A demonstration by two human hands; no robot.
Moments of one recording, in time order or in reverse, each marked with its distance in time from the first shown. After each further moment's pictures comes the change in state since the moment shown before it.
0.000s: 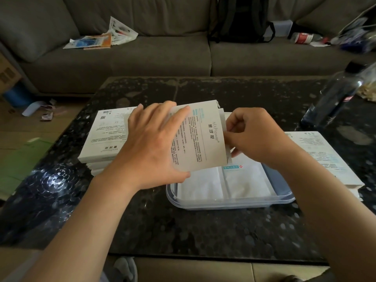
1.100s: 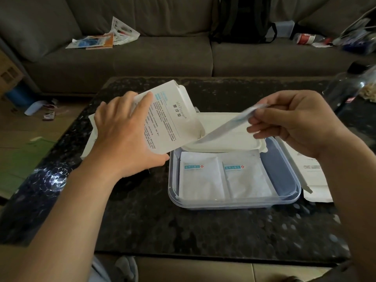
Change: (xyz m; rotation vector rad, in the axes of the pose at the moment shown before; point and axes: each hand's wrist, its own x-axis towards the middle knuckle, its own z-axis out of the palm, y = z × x) left_hand -0.003 -0.035 -0.014 0.140 -0.022 -0.299; right_hand -0.011 0.012 -0.062 0.565 -0.033 -0.065
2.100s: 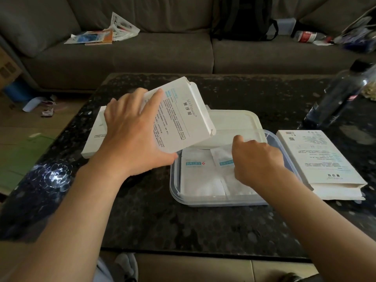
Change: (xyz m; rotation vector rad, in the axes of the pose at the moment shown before) left_hand -0.001 0.008 0.002 -0.059 0.010 0.051; right_hand -0.006 0.057 0.078 -1.548 -0.083 0.255
